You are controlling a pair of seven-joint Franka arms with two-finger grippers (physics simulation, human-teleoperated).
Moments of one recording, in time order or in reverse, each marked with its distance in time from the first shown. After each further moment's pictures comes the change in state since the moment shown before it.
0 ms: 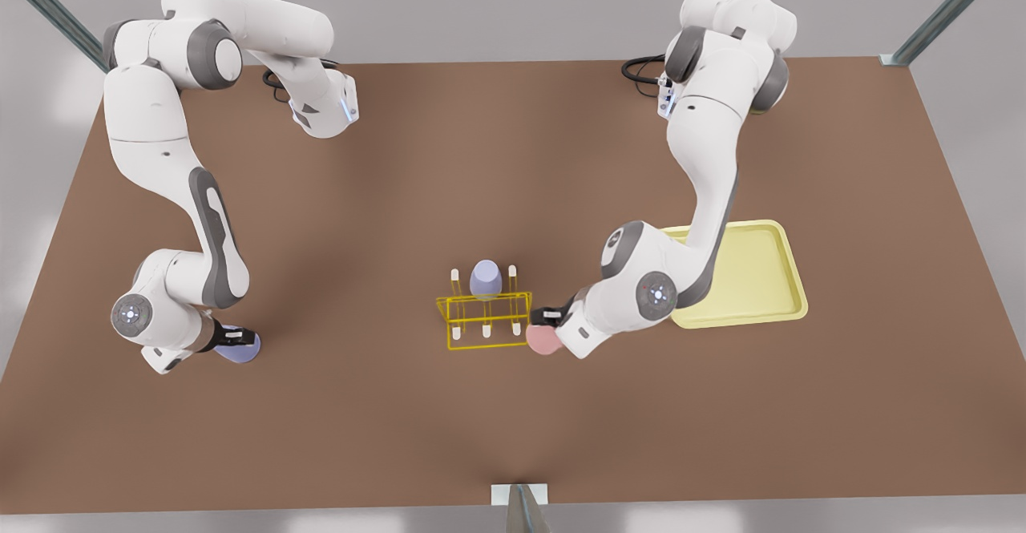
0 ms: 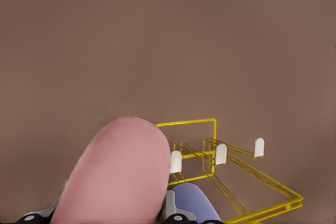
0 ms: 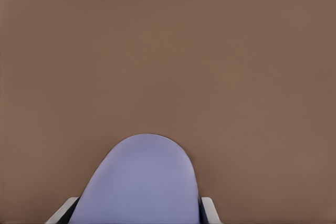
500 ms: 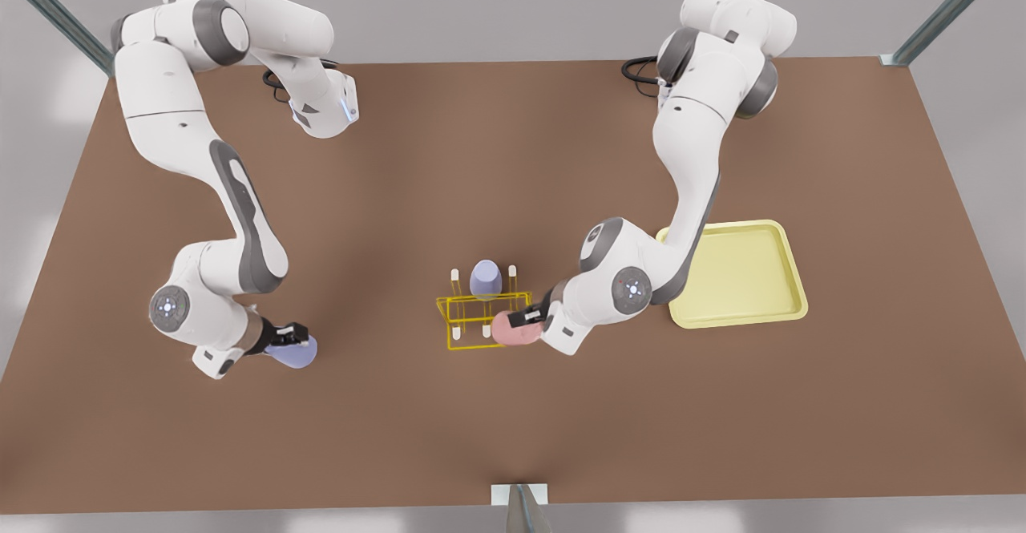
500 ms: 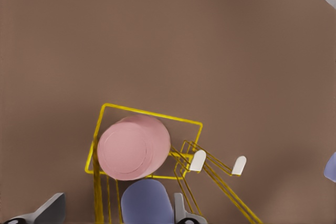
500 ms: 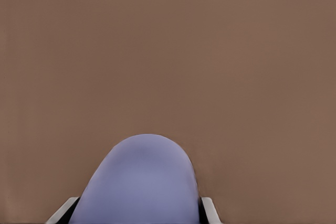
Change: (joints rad) left arm -0.013 0.005 -0.004 0.021 -0.009 0.022 -0.315; right arm 0.002 -0.077 0.245 0.029 0.069 -0.077 -0.010
